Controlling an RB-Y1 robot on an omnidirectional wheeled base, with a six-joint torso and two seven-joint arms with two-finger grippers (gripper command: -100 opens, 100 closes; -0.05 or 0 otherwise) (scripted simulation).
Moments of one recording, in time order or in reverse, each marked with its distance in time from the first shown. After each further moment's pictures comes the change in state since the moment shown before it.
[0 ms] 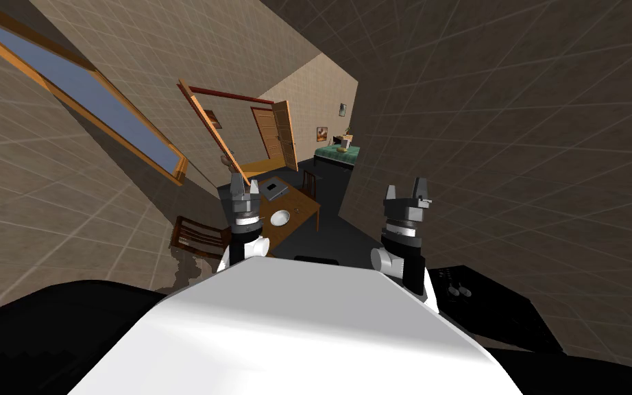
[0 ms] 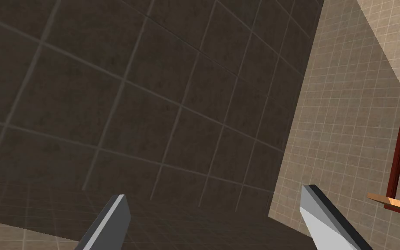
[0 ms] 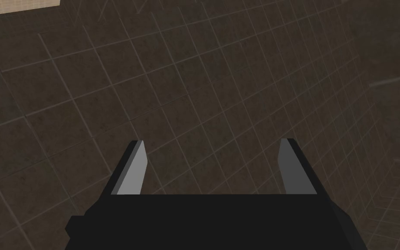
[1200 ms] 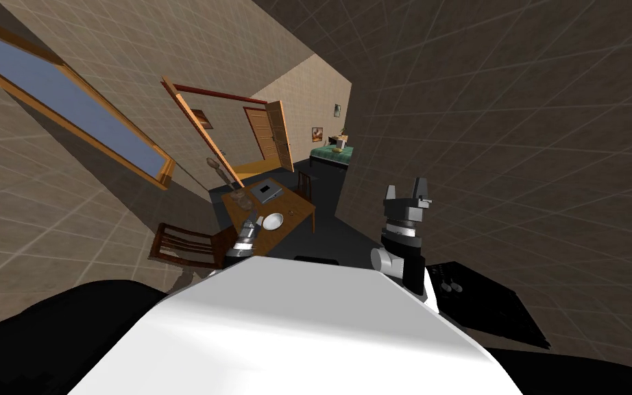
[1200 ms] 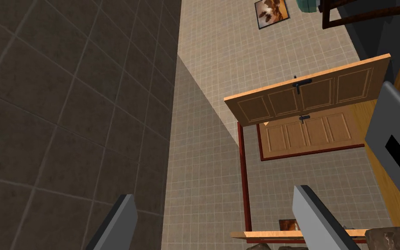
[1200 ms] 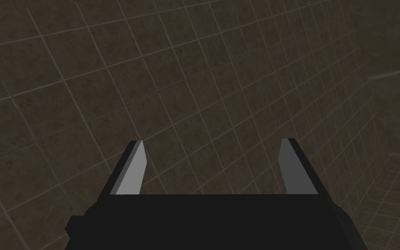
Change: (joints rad) left arm 0.277 0.216 0.069 0.283 -0.054 0.032 0.293; right arm 0.000 0.000 0.000 0.000 0.000 0.000 0.000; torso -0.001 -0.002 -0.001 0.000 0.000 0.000
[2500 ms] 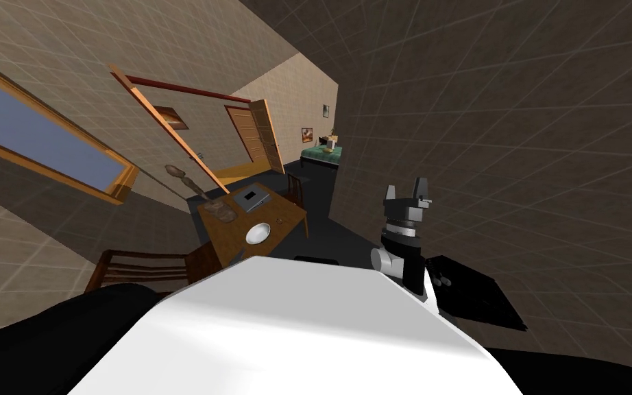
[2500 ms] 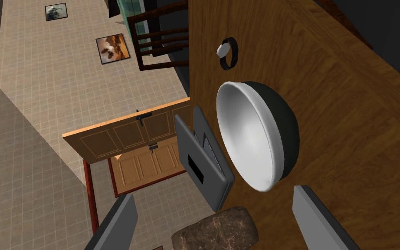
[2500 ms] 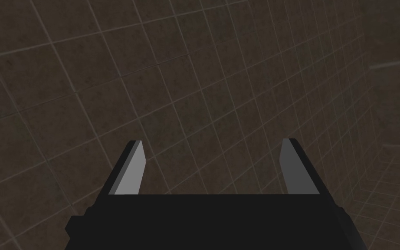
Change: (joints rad) left arm 0.254 0.138 0.025 0.352 -0.067 0.018 0.317; right arm 0.000 0.000 0.000 0.000 0.000 0.000 0.000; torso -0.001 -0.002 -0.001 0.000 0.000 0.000
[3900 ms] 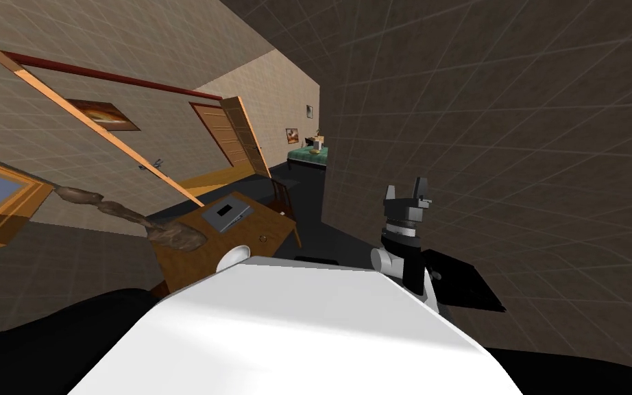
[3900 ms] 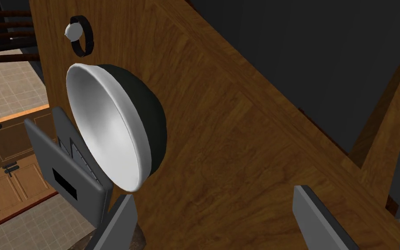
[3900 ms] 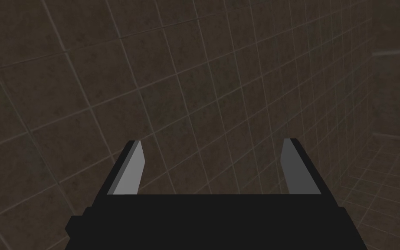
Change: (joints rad) left arm 0.176 0.121 -0.007 0.278 -0.055 0.070 0.297; right arm 0.000 0.000 0.000 0.000 0.000 0.000 0.000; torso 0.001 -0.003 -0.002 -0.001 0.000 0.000
